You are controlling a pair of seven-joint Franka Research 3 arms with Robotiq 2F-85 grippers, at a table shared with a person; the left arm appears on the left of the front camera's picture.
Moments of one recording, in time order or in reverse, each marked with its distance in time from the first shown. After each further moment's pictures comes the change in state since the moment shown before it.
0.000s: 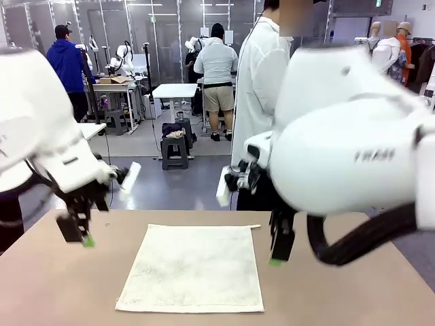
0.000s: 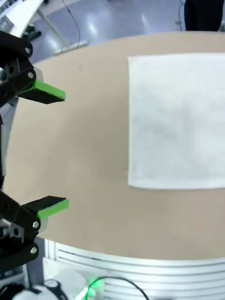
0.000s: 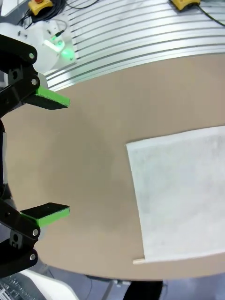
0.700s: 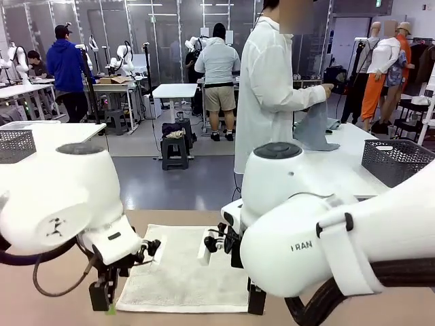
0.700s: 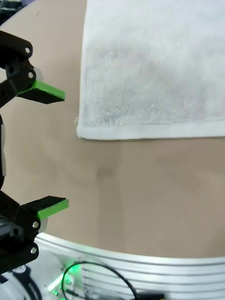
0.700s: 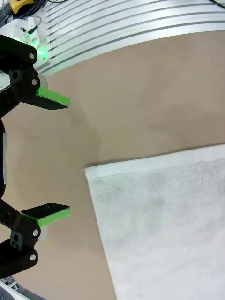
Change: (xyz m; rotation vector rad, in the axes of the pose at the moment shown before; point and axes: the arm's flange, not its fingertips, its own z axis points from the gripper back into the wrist) left arm 0.035 -0.043 -0.136 -0.182 0.037 0.005; right arm 0.023 0.022 -0.128 0.063 0.038 0.012
